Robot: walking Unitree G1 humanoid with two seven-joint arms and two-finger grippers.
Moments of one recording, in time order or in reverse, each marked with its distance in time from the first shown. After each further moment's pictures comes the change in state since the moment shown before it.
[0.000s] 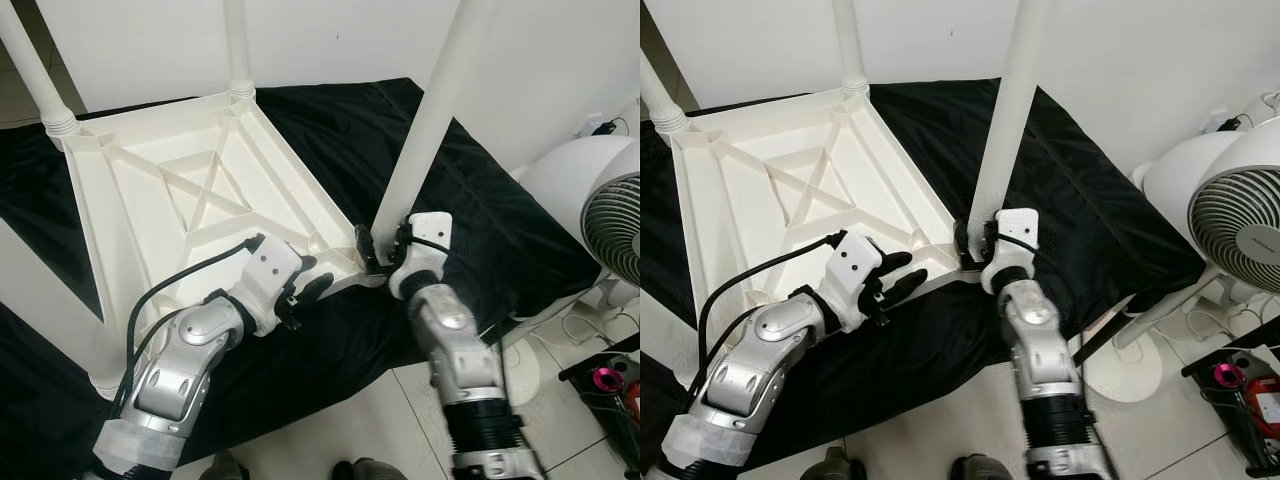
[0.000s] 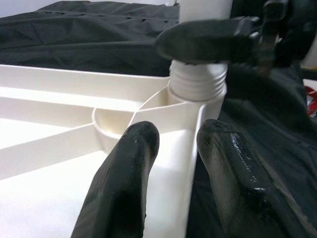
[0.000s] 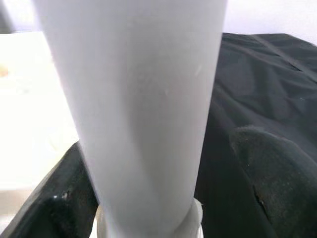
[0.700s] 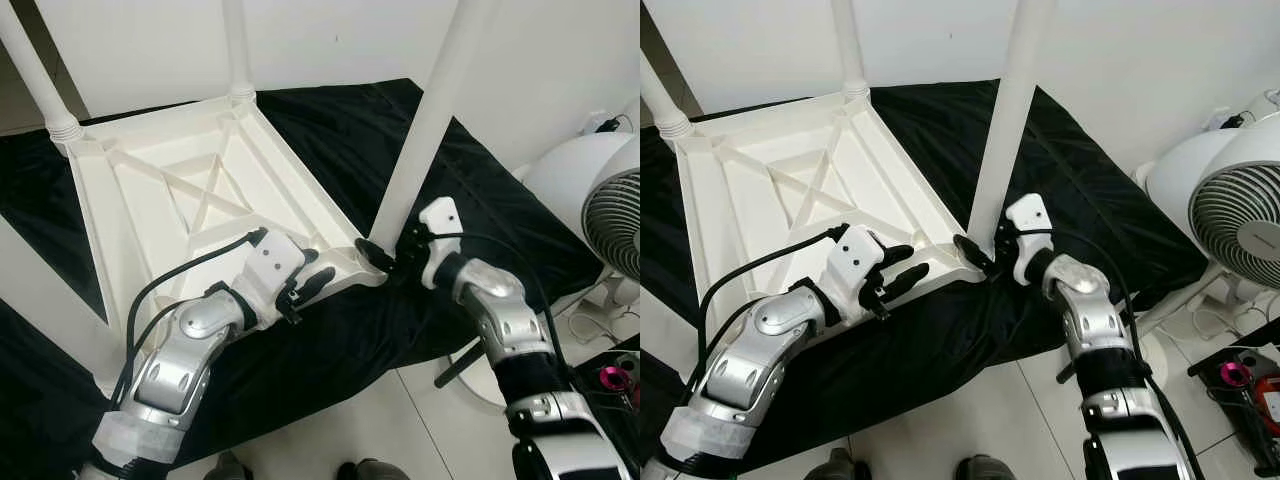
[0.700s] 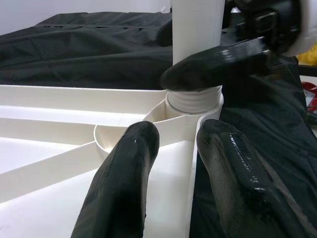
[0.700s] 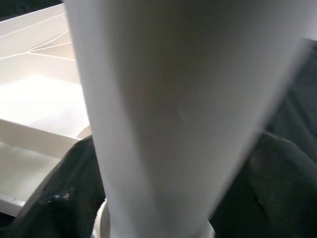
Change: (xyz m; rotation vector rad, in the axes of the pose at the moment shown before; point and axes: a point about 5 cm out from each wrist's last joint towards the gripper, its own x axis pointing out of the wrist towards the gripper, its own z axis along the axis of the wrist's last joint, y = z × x) left arm 0.005 0.000 0.007 0.029 -0.024 -0.016; right arm 0.026 -0.022 0.000 -0.162 0.067 0.454
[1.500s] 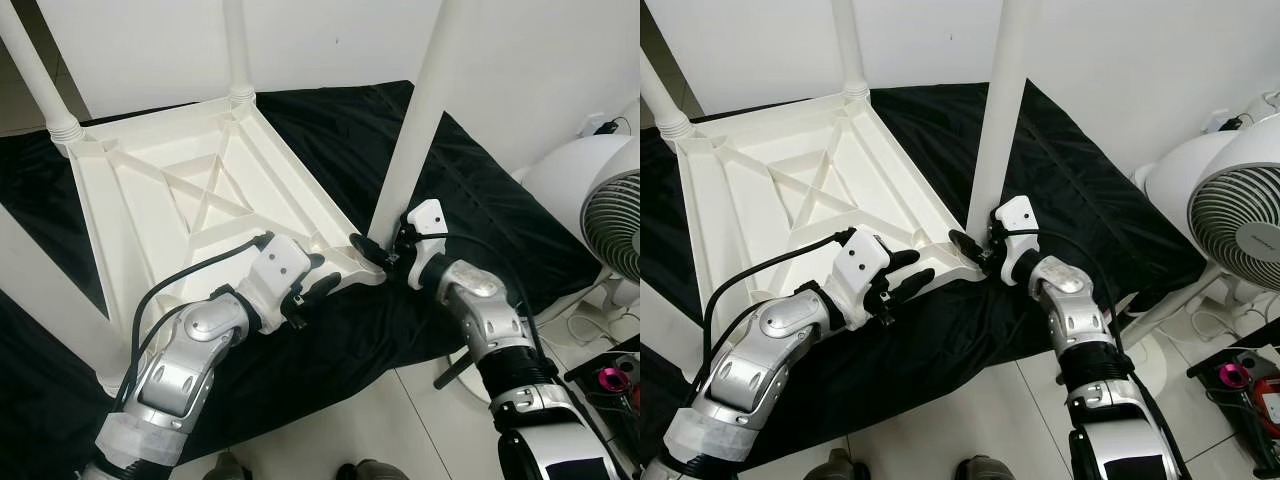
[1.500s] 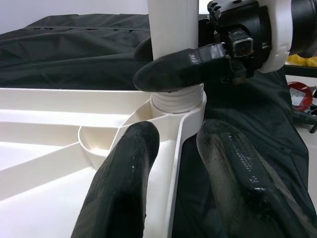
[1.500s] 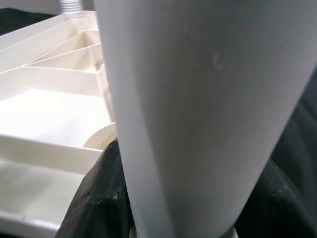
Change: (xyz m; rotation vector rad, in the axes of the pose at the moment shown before) left arm 0.002 -0.006 -0.001 -0.006 0.000 -0.028; right arm 0.007 0.008 -0.010 0.071 -0.024 -0.107
